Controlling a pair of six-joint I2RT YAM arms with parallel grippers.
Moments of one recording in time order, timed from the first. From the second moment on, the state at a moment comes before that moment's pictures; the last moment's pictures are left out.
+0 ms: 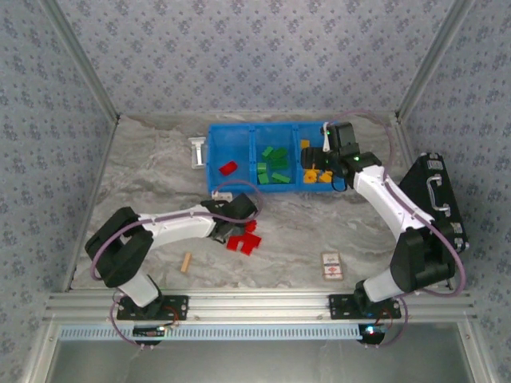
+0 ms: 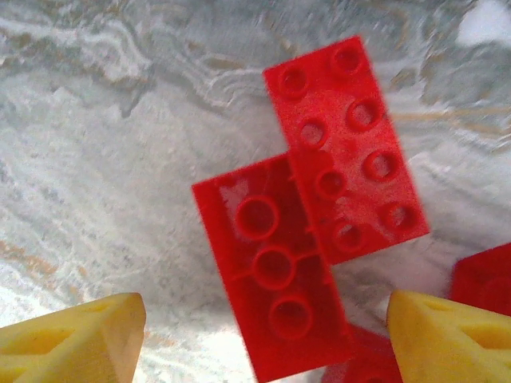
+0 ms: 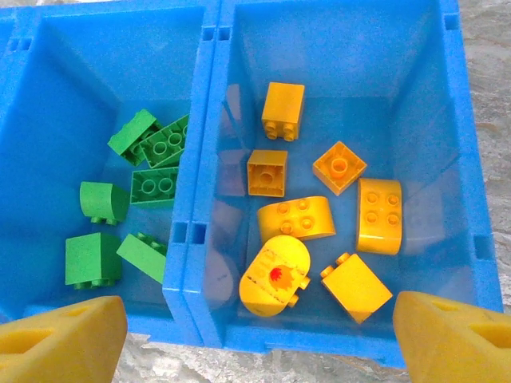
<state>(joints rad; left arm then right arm) -0.91 1.60 0.90 -0.63 -0.41 -0.93 0.29 1.47 1.20 -0.50 0.04 0.22</state>
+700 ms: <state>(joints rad) -0.86 1.65 0.90 -0.58 -0.41 -0.92 0.29 1.48 1.20 -0.51 0.03 0.21</state>
